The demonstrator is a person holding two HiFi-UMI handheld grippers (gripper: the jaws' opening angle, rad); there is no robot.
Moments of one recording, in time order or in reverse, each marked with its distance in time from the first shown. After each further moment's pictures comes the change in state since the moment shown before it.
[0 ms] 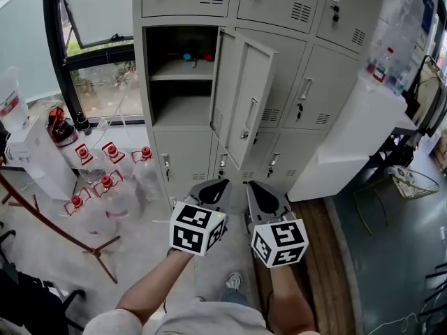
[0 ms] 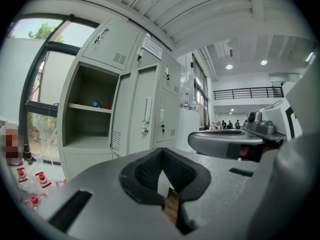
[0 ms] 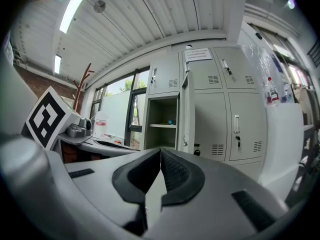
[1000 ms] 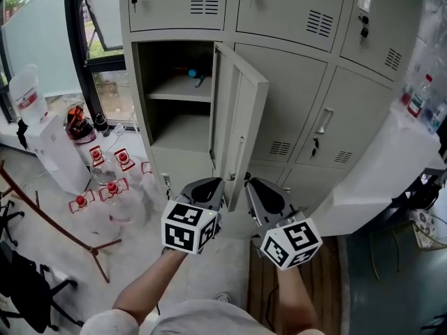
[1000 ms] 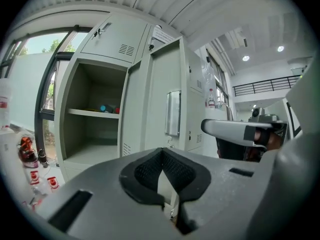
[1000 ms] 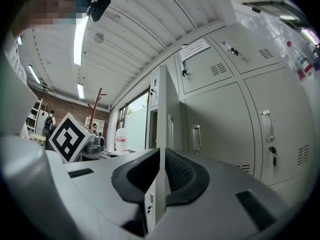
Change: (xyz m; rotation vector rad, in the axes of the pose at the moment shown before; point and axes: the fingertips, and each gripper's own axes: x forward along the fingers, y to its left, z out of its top) left arm 0.130 0.063 0.040 -0.004 -0.020 0.233; right arm 0.098 -0.111 0.036 0.063 -0.168 0.352
